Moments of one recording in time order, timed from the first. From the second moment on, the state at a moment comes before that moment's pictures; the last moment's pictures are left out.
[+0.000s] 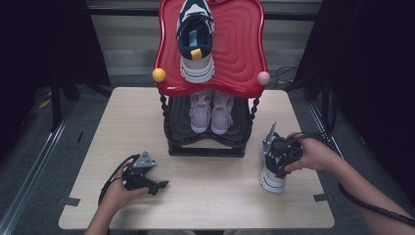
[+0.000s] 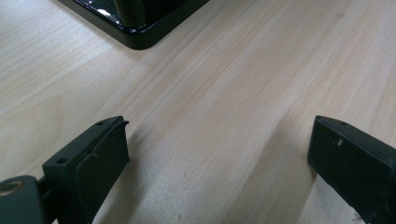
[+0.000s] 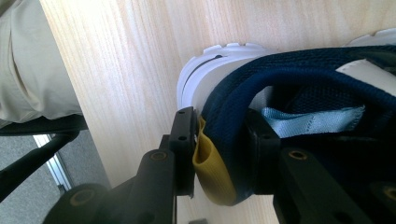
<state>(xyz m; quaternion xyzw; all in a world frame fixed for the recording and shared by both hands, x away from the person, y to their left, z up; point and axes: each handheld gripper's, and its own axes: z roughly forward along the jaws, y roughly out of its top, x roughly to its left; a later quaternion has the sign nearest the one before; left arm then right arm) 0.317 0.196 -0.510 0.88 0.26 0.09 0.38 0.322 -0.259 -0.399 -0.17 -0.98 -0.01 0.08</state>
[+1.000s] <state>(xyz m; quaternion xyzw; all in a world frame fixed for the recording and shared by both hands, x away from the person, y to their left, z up) 0.317 0.196 -0.510 0.88 0.26 0.09 0.38 0.319 -0.262 -0.377 -0.16 -0.98 -0.02 0.08</state>
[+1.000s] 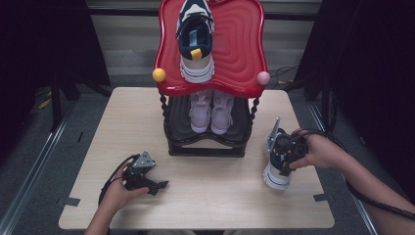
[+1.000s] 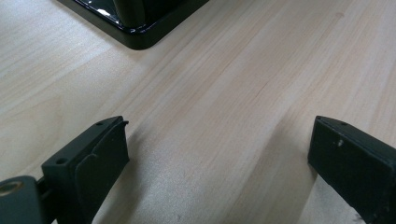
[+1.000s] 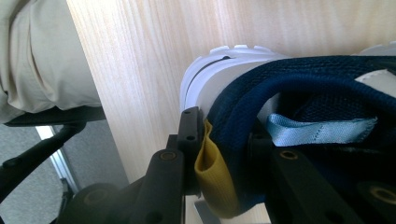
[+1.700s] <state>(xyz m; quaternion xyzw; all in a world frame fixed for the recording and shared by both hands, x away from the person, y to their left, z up) 0.317 0.196 -0.510 0.89 0.26 0.09 0.38 0.310 -0.261 -0.307 -0.16 -0.99 -0.02 0.06</state>
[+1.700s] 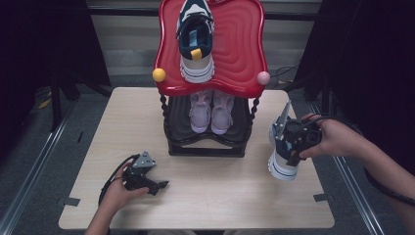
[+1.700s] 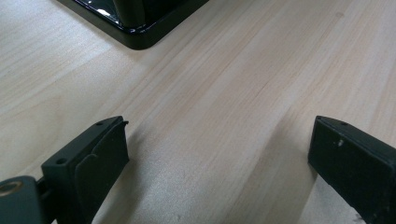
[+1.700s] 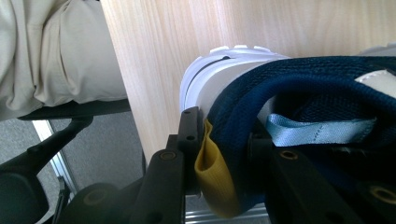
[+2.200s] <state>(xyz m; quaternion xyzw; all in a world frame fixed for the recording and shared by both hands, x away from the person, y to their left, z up) 0.317 0.196 -0.510 0.89 0.26 0.09 0.37 0.307 -0.262 -0.234 -0.15 -0.99 -0.04 0.04</state>
